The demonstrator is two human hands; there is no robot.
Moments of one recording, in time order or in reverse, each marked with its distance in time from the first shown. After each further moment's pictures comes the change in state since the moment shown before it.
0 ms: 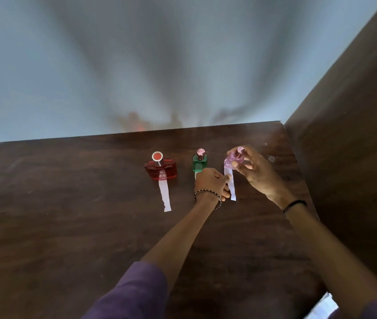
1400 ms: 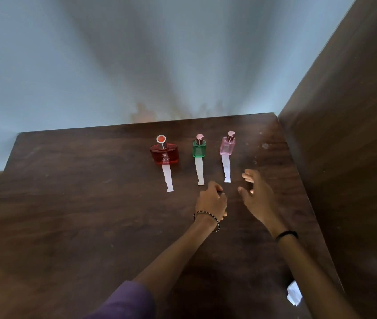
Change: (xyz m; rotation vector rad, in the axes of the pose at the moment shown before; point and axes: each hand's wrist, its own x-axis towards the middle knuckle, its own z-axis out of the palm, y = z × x) left_hand -0.089 -0.053 0.003 0.237 -0.020 0.083; right_hand -0.103 0.033 0.039 -0.239 0.253 0.123
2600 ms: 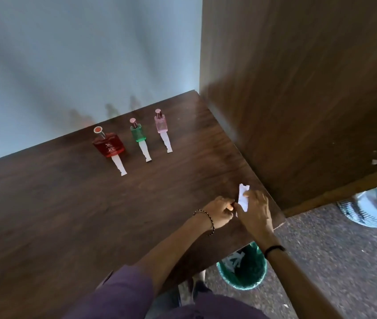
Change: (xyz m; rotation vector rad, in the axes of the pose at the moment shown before) left_hand -0.145 -0.008 0.095 0.503 -0.701 0.422; right_hand -0.219 0.079 -0.046 -0.270 0.236 0.327
